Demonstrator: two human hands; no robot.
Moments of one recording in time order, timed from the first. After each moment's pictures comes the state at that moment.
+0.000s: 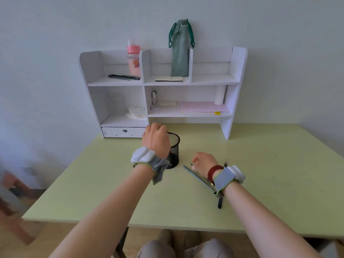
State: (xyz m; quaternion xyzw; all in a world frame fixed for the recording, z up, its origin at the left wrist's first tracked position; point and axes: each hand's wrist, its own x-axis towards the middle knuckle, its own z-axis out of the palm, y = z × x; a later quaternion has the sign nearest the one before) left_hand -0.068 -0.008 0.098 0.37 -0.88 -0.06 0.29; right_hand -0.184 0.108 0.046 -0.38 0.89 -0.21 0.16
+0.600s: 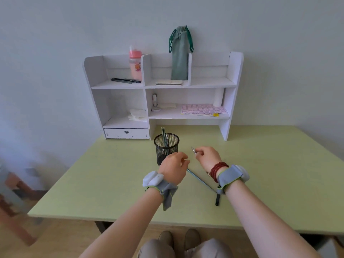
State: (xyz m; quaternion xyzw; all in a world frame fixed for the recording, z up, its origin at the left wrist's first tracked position) left_hand -0.066 0.046 0.045 0.26 -0.90 -0.22 0.27; right_hand -0.180 0.120 0.063 -0.35 0.86 -0.35 0.08
